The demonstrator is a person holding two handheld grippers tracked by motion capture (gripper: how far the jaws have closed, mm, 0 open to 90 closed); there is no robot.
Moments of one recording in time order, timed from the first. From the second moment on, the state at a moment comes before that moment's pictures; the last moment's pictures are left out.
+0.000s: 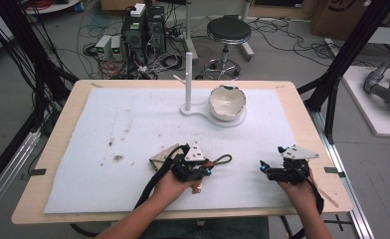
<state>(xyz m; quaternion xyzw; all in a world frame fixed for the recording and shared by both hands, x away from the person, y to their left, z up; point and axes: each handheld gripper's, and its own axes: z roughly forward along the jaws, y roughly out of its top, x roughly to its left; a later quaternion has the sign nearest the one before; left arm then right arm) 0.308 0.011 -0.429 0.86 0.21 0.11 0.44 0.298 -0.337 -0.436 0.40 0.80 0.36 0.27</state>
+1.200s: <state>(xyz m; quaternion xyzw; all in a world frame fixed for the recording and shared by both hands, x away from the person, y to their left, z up) 0.374 0.121 -0.296 0.75 0.31 0.29 0.51 0.312 -0.311 -0.438 0.38 0.81 0.36 0.26</state>
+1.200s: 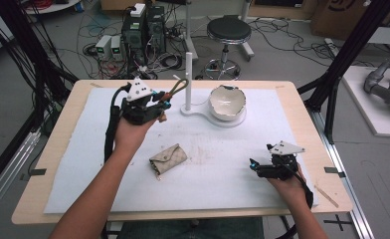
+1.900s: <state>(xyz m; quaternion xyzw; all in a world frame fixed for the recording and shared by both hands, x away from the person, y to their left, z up) 0.423 0.098 -0.297 0.76 0.34 0.30 0.47 0.312 -0.316 -0.438 0.38 0.81 0.36 0.26</state>
